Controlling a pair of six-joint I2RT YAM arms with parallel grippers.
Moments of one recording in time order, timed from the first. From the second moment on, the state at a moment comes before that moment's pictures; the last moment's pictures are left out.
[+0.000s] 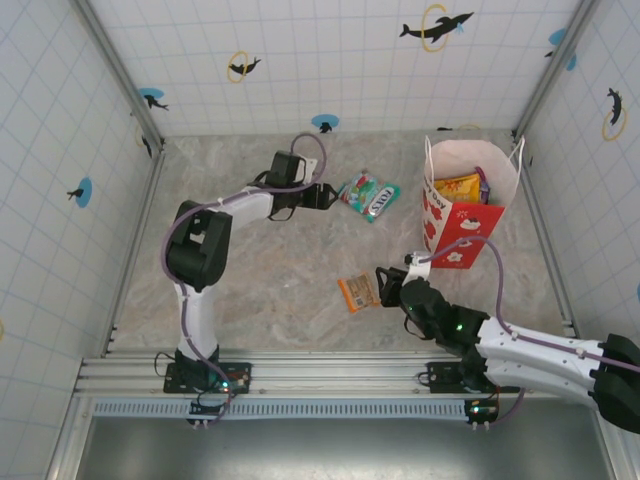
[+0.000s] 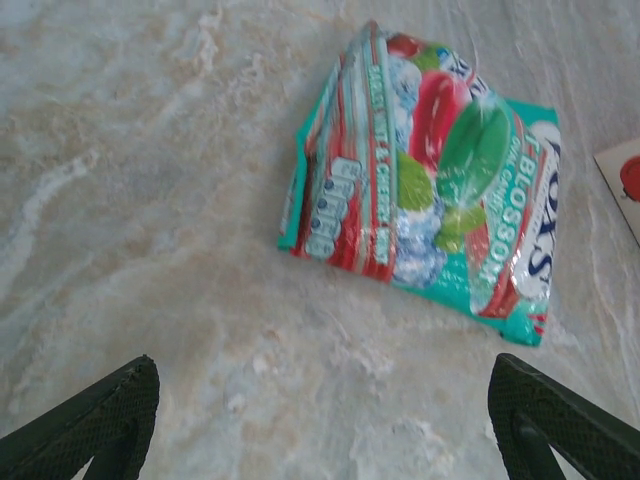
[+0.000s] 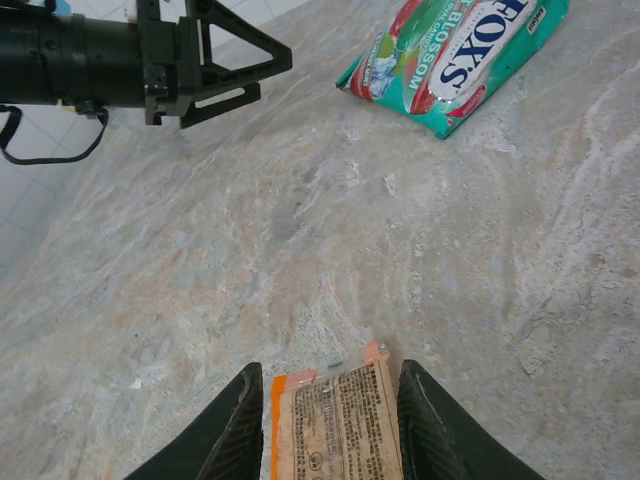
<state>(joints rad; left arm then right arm) -0.45 2.08 1.41 -0.10 0.39 -0.22 1.07 0.84 0.26 0.10 0.51 0.80</state>
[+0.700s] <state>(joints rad) -0.44 2.35 1.62 0.08 0.46 -0.49 1.07 0.86 0.26 0.14 0.51 0.79</state>
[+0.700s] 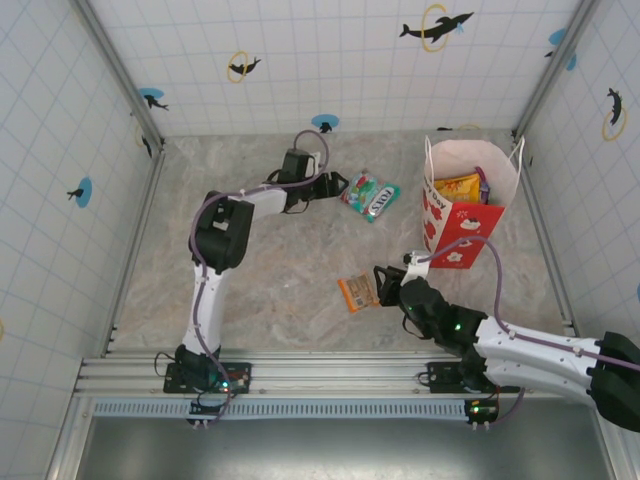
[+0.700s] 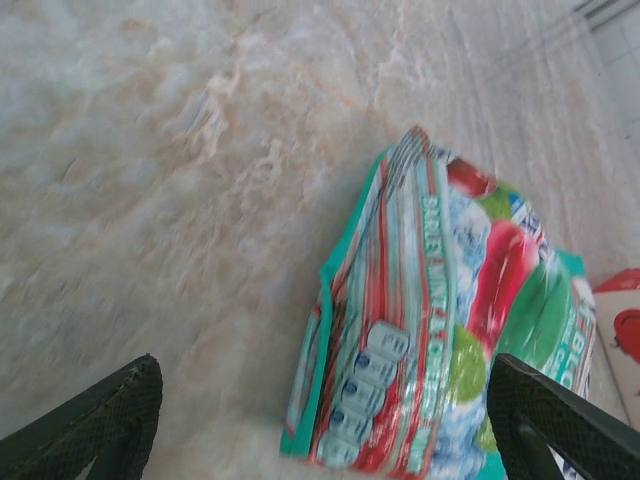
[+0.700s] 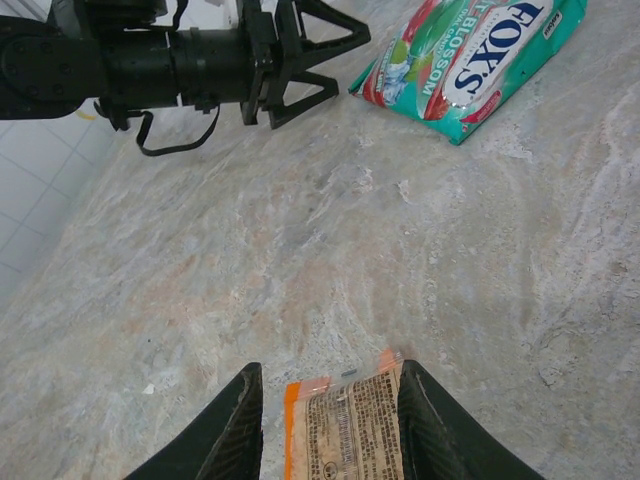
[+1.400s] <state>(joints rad) -0.46 2.43 1.66 0.18 0.62 -0.57 1.07 0.83 0.26 0.14 0.51 0.78</state>
